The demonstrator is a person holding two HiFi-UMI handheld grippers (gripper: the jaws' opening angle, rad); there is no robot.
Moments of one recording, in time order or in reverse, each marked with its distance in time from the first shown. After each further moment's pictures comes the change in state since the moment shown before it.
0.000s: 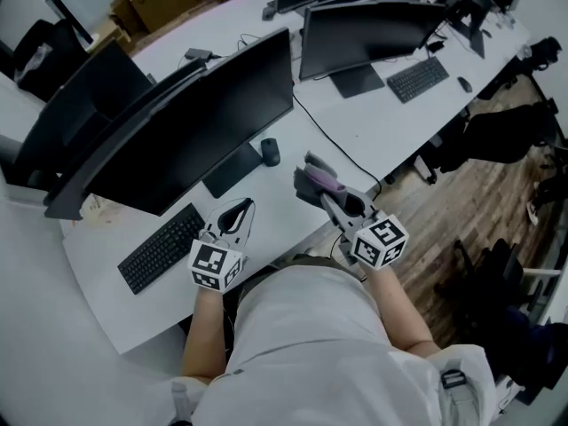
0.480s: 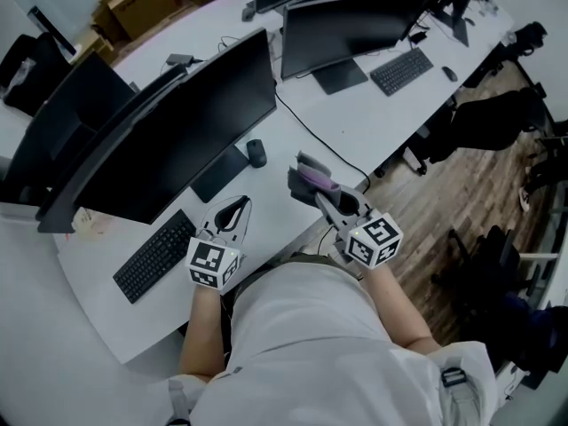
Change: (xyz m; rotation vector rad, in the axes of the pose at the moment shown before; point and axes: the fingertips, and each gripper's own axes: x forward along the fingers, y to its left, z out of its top) left arm 0.023 -0.011 0.002 0.030 0.005 -0.056; right arm -0.014 -0.010 0.000 -0.030 0.000 -0.059
